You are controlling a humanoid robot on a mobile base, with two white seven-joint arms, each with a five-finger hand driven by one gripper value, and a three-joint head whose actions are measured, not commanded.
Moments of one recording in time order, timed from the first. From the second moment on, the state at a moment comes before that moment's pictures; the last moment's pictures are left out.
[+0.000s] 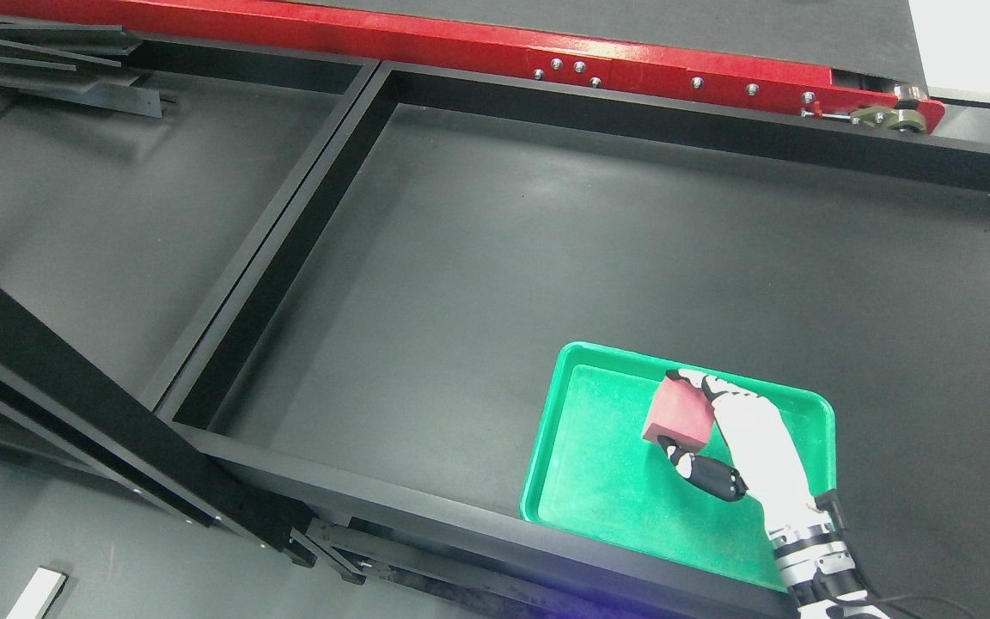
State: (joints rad) left arm 0.00 0.00 0.06 -0.08 0.00 -0.10 -0.08; right arm 0.24 -0.10 0.16 -1.72 0.90 -0.27 -0.08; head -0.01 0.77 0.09
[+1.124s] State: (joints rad) left arm 0.00 0.00 0.06 -0.08 0.00 -0.10 -0.08; right arm 0.22 -0.05 0.13 -1.72 0.82 -0.35 -0.33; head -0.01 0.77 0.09
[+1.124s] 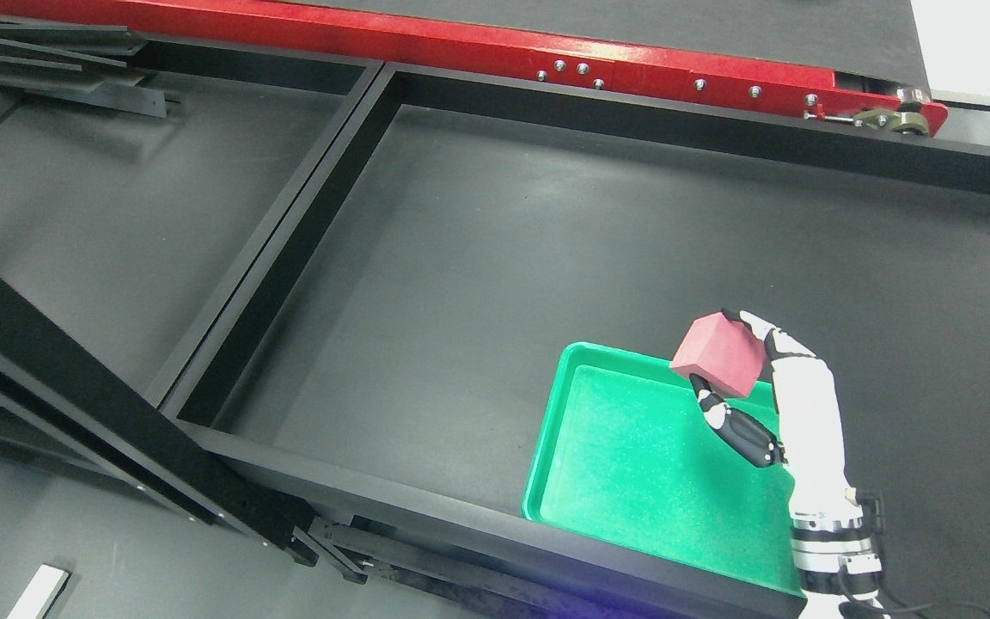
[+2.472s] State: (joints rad) left arm 0.00 0.00 0.06 -0.08 0.00 -0.10 -0.08; right arm 0.22 -0.04 0.12 -1.72 0.79 -0.36 -0.33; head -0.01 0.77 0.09
